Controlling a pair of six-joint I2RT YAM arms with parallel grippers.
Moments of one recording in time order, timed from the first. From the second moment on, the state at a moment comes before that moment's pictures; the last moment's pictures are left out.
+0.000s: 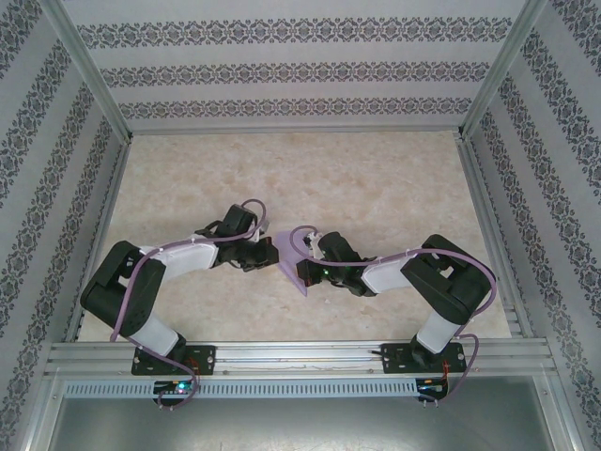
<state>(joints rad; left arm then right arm) -0.48 1.56 0.72 -0.14 0.52 -0.75 0.77 1.69 0.54 0.43 -0.26 0.52</state>
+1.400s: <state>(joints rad) -0.55 1.67 0.65 0.10 0.54 -0.88 0.77 1.69 0.54 0.43 -0.26 0.52</state>
